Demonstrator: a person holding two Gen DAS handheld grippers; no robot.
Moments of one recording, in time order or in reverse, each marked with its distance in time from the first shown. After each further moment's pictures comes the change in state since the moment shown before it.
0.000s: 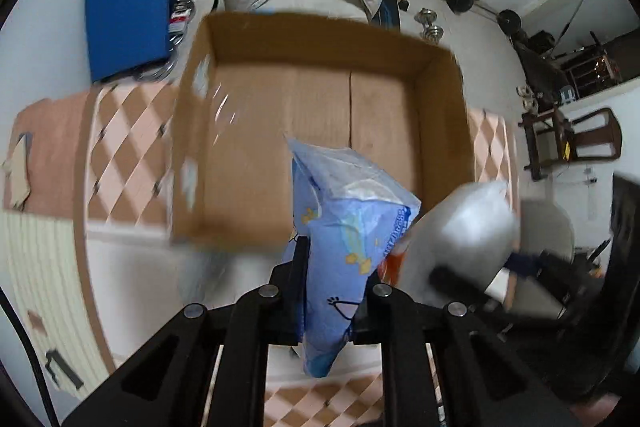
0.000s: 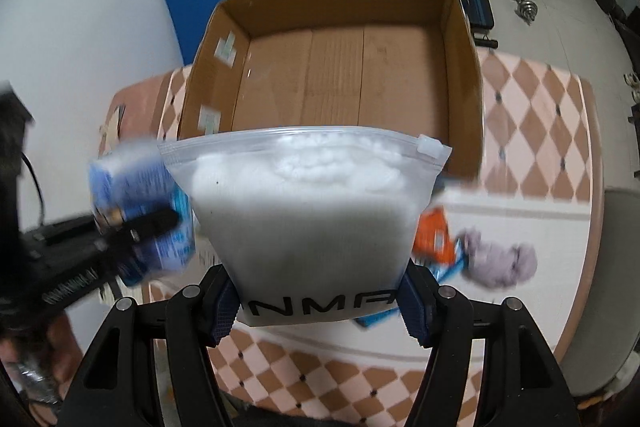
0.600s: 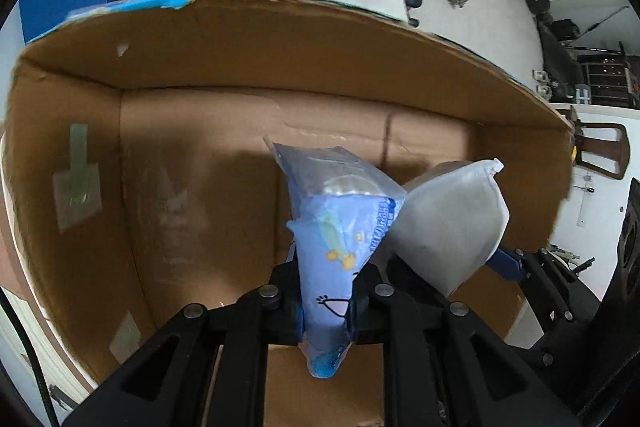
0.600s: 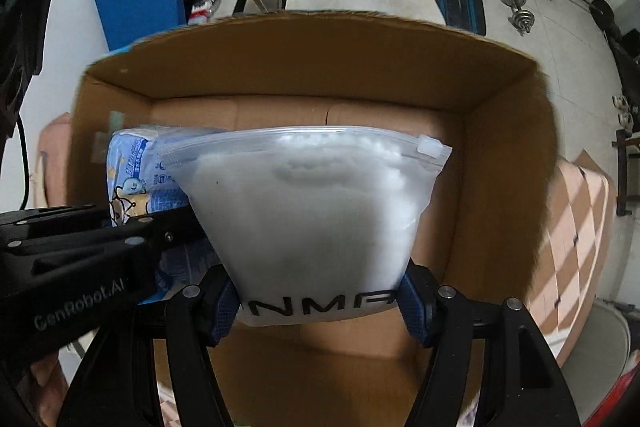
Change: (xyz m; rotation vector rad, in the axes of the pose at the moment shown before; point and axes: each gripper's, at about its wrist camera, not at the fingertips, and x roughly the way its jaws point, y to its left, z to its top) left arm 0.144 0.004 0.130 -0.082 0.277 -0.047; right arm 0.135 -0.029 0.180 -0.015 0.119 -0.146
